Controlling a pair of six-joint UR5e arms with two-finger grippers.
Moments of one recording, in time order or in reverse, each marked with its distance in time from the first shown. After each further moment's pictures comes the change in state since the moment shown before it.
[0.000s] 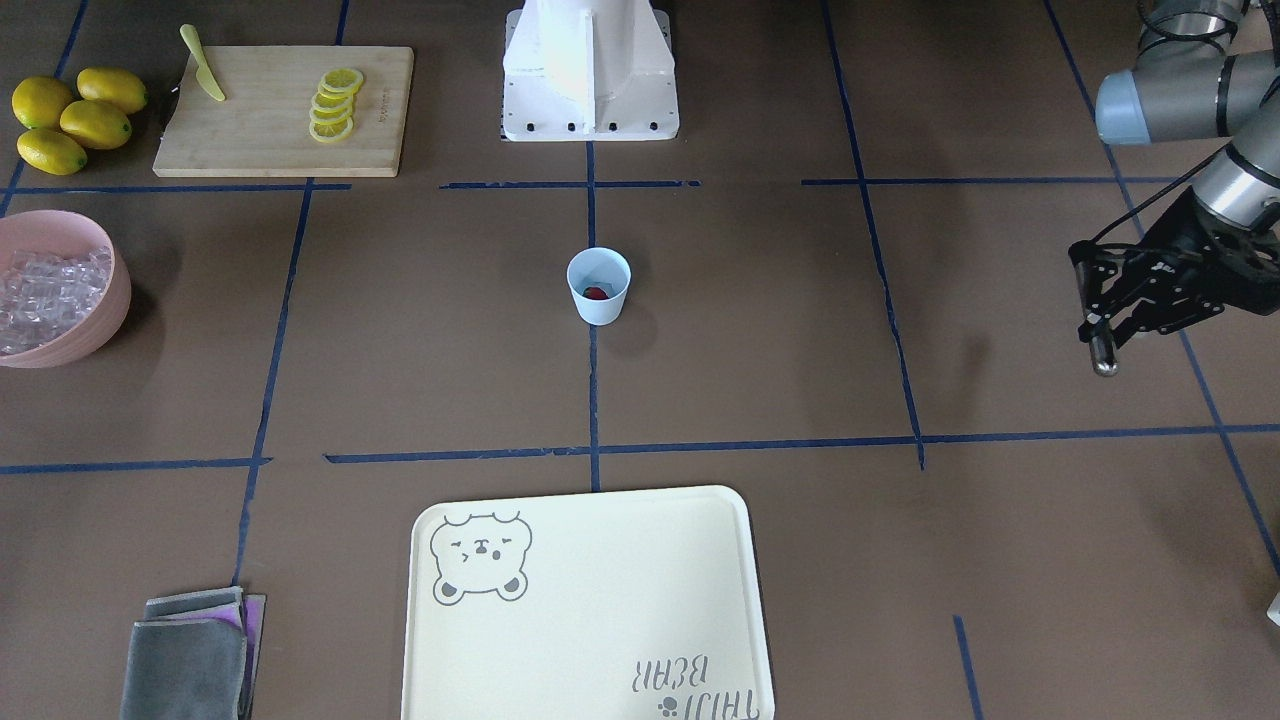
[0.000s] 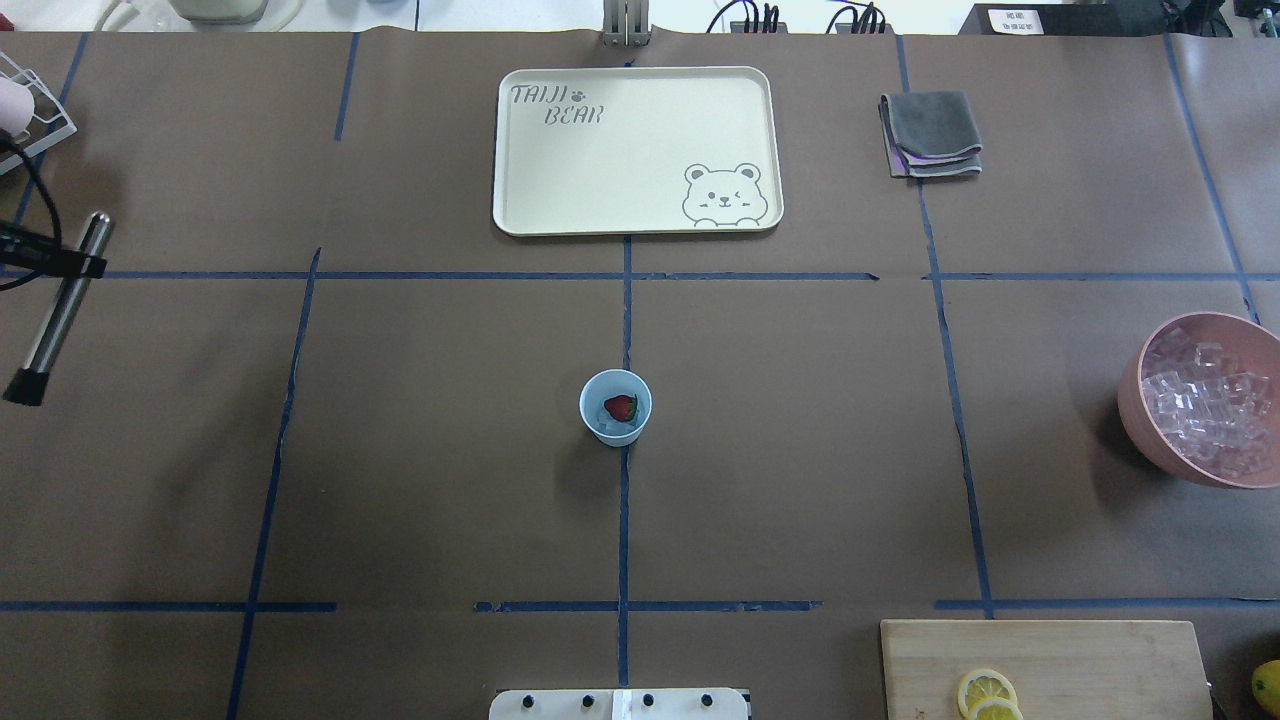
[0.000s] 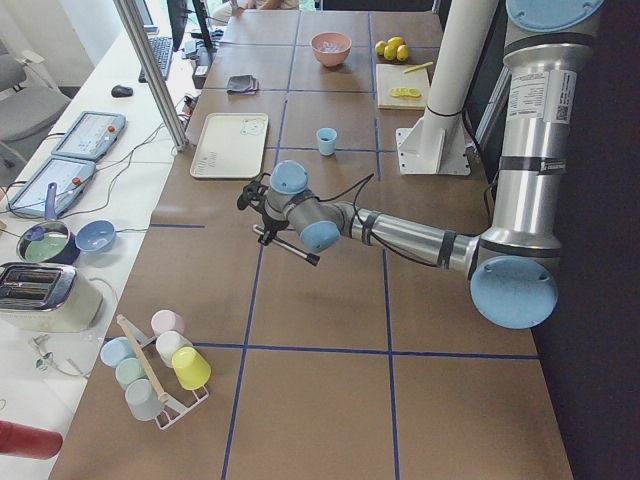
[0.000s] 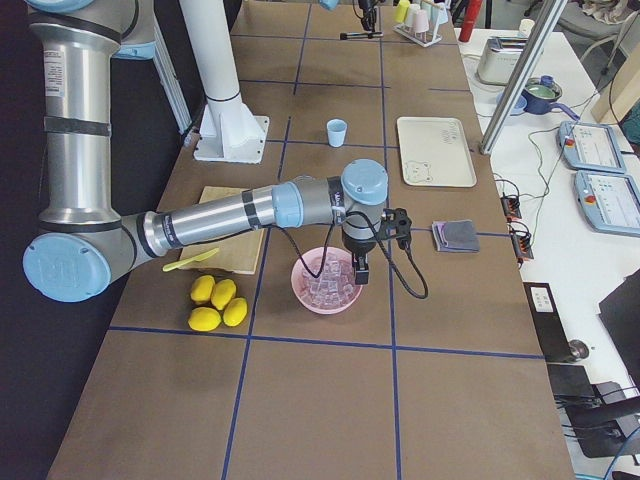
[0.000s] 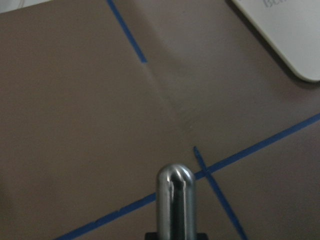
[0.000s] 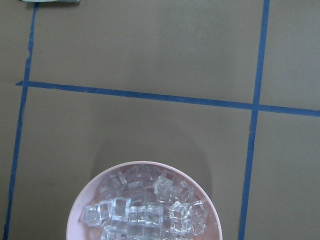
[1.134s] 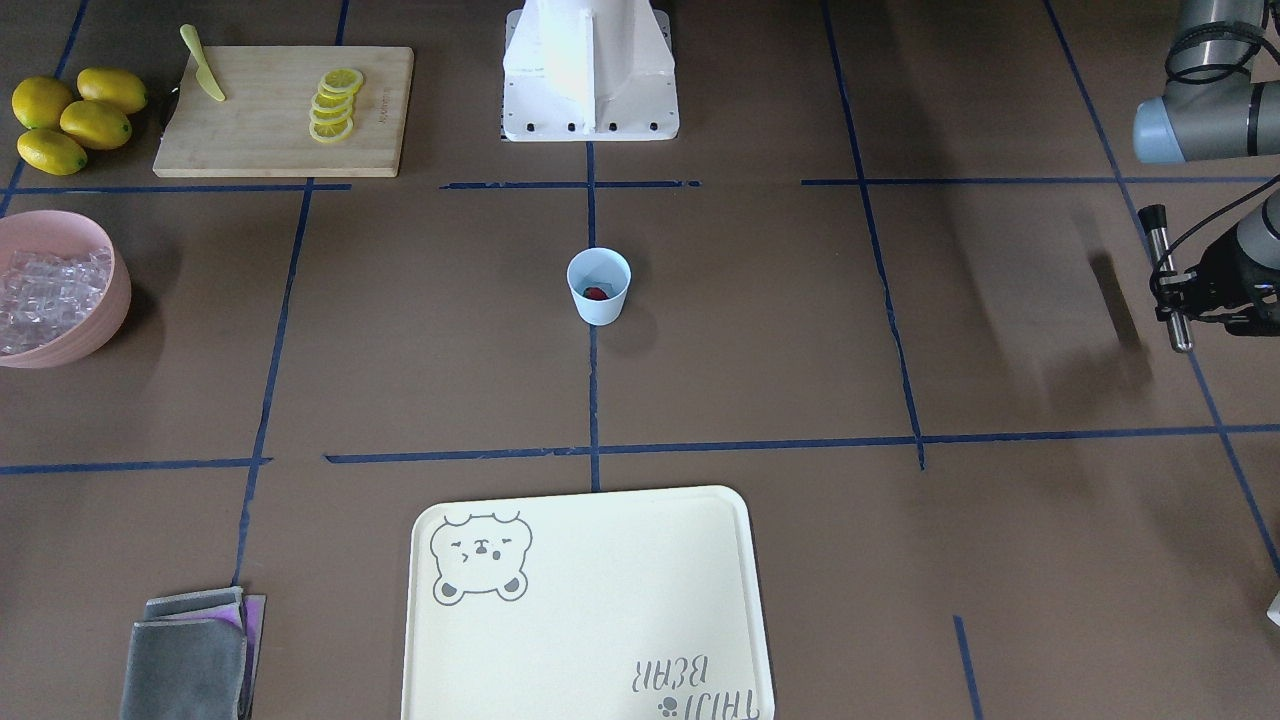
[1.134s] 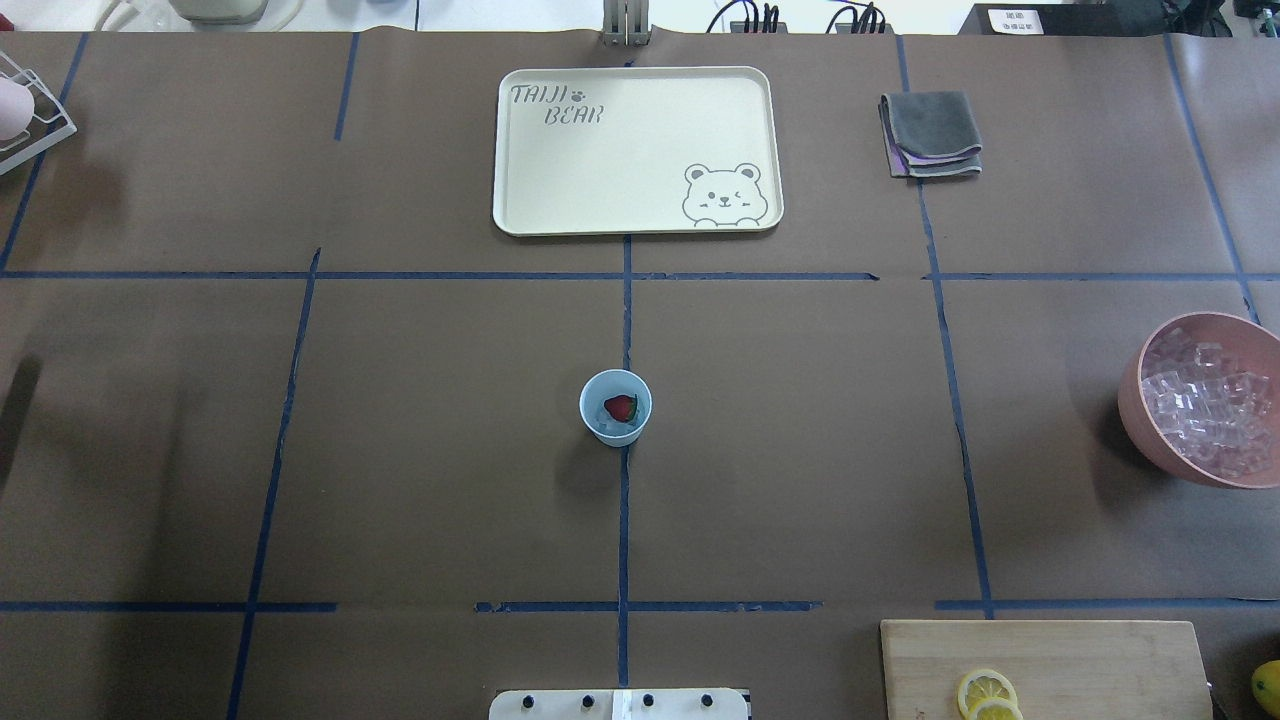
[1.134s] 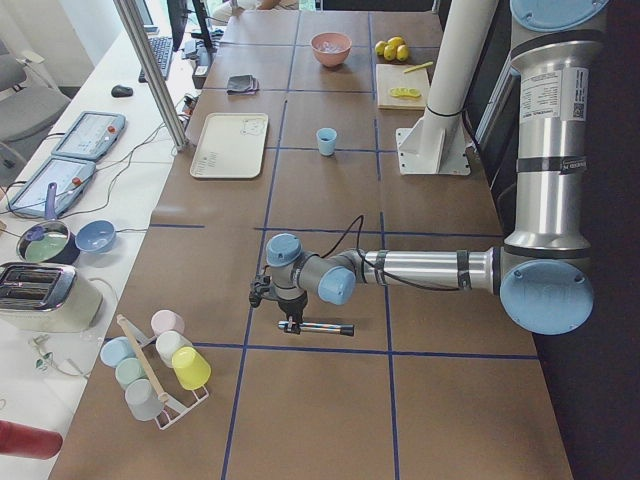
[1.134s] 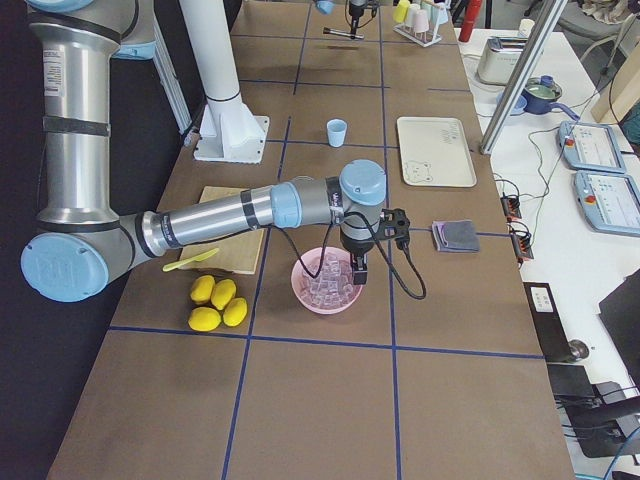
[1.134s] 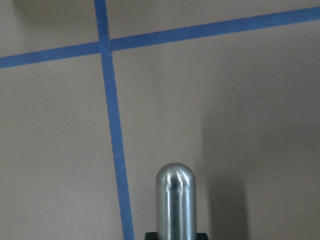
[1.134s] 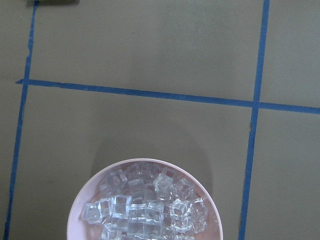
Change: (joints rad) left arm 0.001 0.029 0.209 0.209 0.054 0.045; right arm 0.000 -0.006 0.007 0.000 0.002 0.001
